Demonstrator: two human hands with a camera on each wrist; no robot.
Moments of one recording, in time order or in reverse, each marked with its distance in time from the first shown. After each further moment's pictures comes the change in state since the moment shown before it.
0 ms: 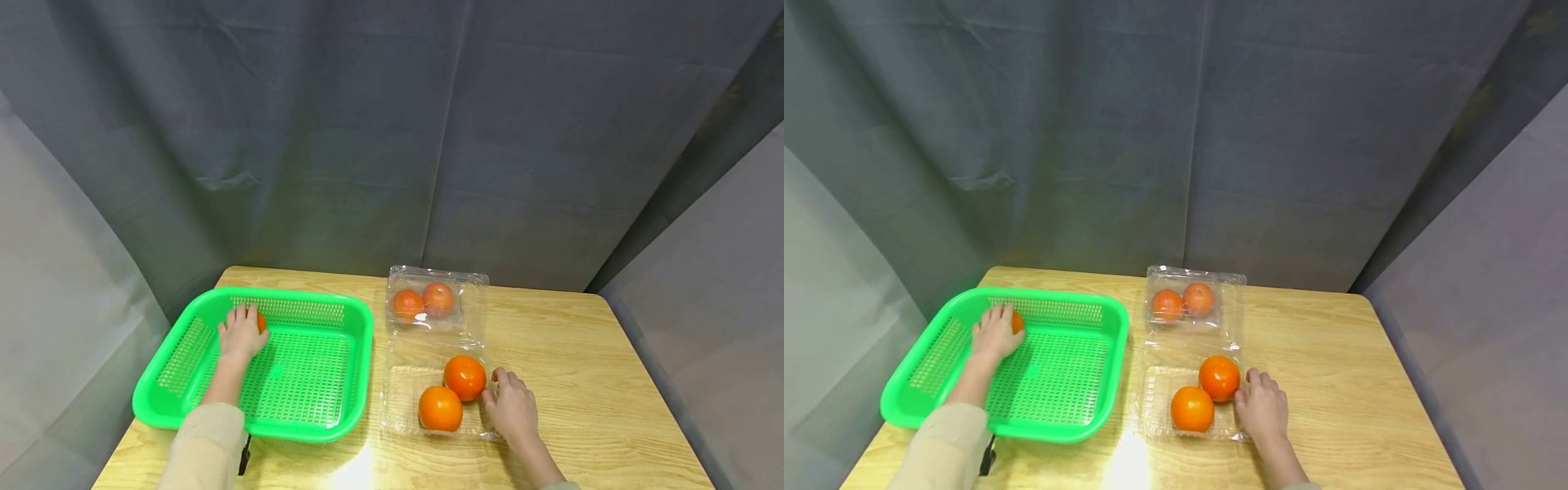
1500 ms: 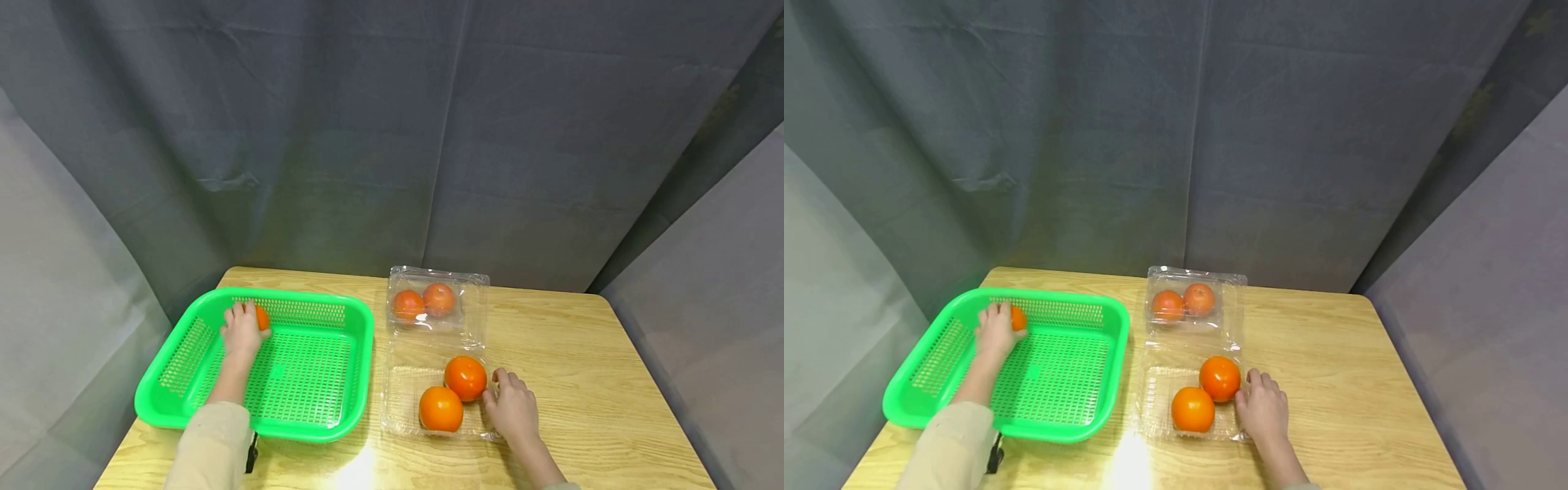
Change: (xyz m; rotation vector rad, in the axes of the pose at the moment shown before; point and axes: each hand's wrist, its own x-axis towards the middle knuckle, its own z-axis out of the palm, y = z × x) left_hand 0.002 0.011 0.000 -0.081 0.141 -0.080; right_hand -0.001 -0.001 -0.001 0.009 -0.003 -0.012
